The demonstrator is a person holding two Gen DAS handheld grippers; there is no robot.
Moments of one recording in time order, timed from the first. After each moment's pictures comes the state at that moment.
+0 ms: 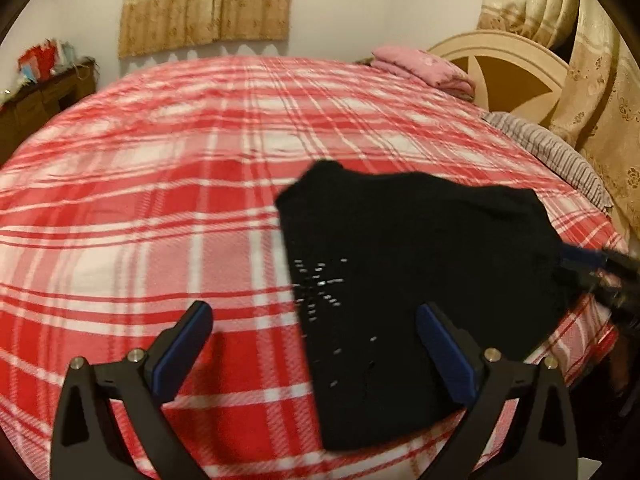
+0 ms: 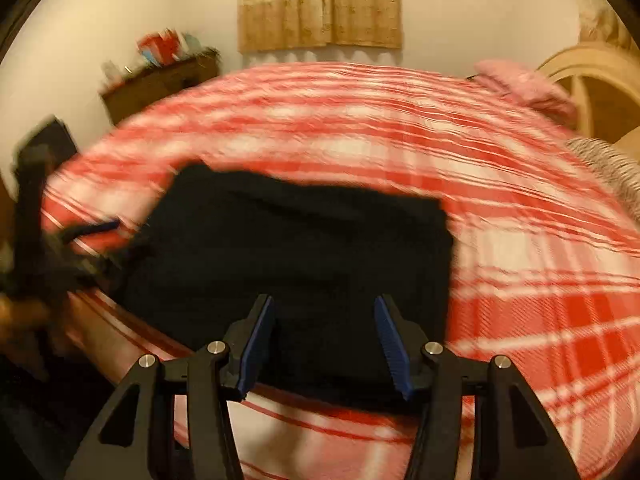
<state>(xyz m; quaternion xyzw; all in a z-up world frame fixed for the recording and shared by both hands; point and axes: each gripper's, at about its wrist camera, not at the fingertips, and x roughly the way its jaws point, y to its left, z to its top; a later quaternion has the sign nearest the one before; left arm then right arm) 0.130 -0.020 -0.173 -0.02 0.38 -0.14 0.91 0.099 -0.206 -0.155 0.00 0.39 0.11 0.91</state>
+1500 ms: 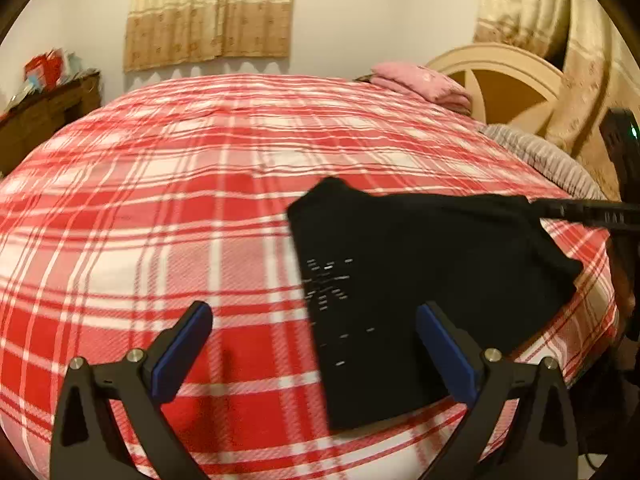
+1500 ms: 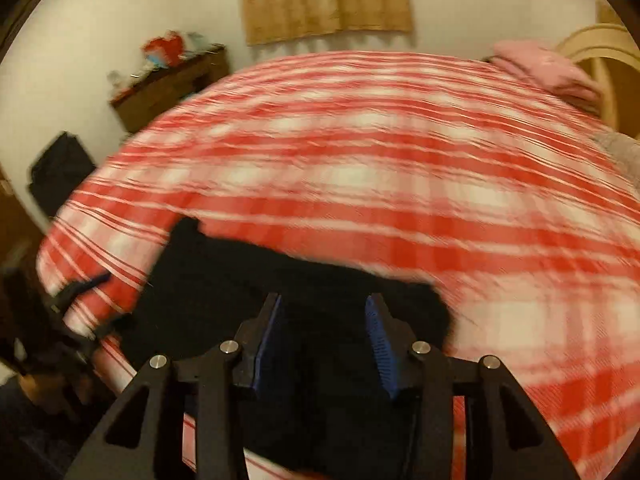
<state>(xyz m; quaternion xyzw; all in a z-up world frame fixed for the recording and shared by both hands) 0.116 -0.017 -0.169 -0.01 0.35 -0.15 0.92 0.152 -0.232 -0.137 0.01 0.43 0.12 0.90</state>
